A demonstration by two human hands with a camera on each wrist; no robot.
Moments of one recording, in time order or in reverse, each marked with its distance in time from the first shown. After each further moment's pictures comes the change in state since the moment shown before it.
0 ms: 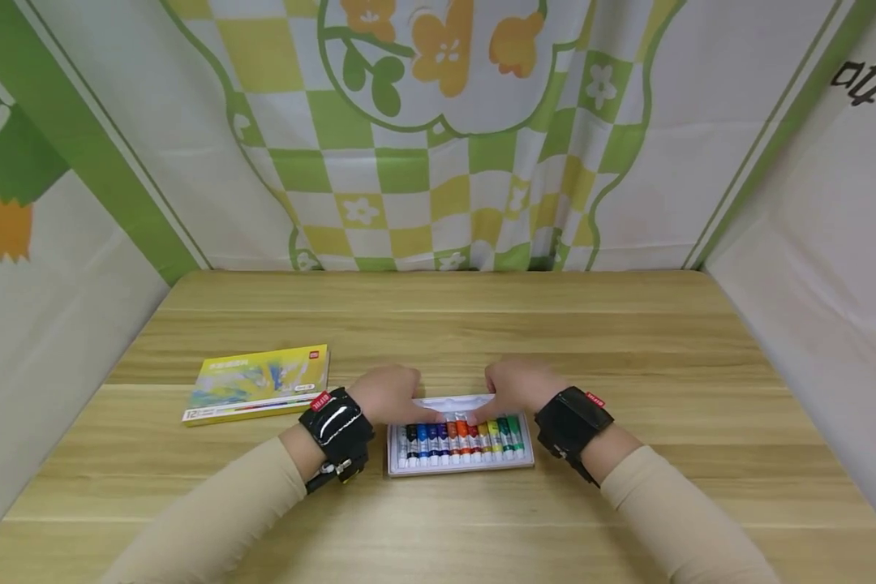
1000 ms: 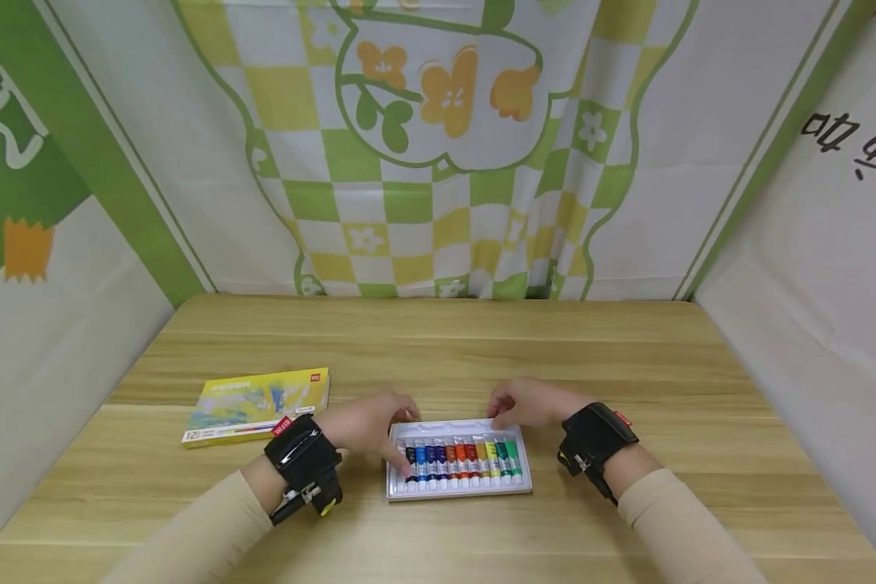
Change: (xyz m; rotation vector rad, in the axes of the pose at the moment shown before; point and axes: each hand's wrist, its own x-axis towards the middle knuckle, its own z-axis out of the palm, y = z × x) left_hand -0.020 -0.025 -0.001 -0.132 0.001 0.191; right_hand -0.006 0.029 -0.008 0.249 -0.035 -0.257
